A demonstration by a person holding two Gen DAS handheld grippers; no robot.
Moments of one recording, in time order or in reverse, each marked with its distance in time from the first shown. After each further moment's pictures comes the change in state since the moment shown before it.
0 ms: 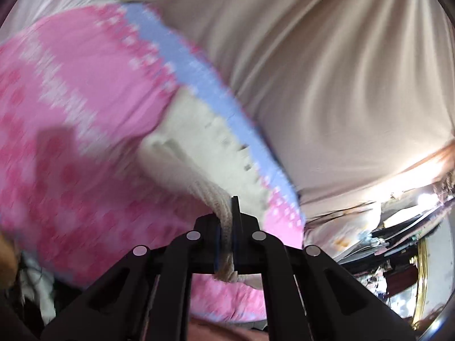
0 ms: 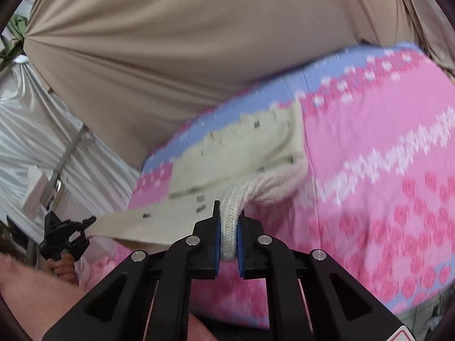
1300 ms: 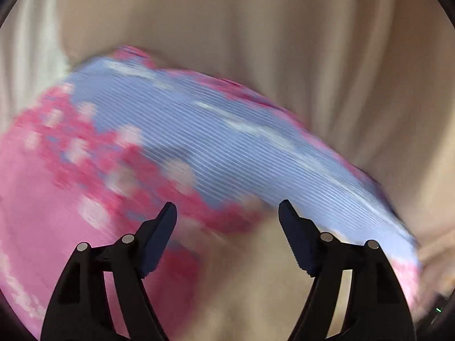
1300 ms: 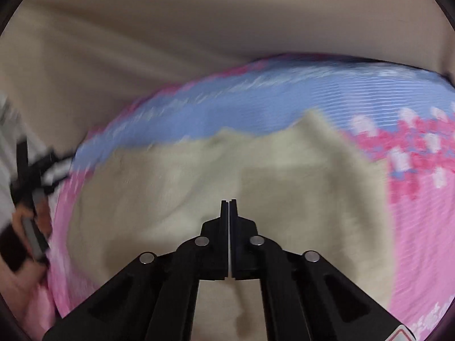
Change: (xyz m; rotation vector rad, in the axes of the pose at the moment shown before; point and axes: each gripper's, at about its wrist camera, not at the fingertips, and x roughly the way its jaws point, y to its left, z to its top) left arm 0.280 0.033 0.213 0.253 -0.044 0.442; right arm 0.343 0.008 0.105 -0.244 0.230 -0.191
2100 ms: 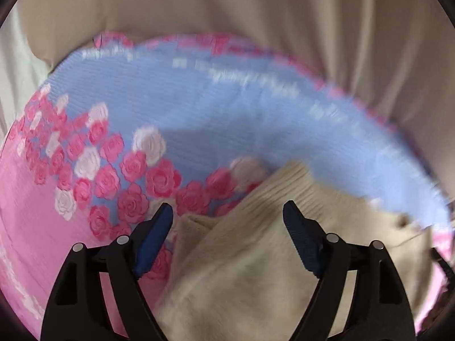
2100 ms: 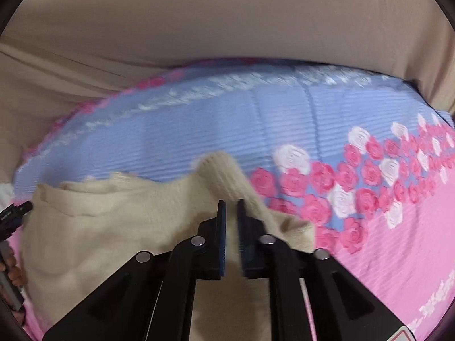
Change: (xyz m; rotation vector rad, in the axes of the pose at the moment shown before) left arm 0.064 -0.043 -0.015 0.124 0.087 0.164; right arm 0.022 -0.080 0.056 0.123 0.006 -0.263
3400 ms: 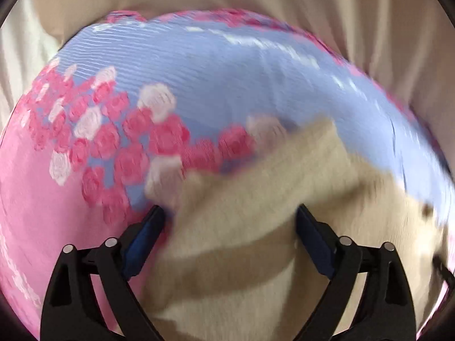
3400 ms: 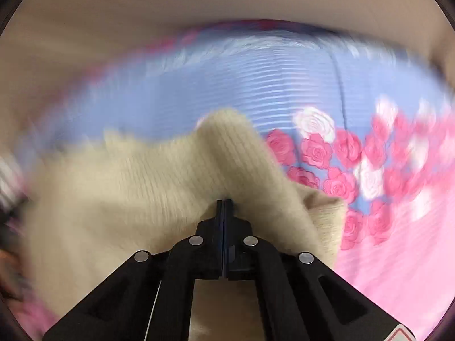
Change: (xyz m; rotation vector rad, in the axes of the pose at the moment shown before) left arm 0.046 0.009 -0.013 -0.048 0.084 0.129; right arm 0.044 -0.027 -0.018 0.070 0.102 0.067
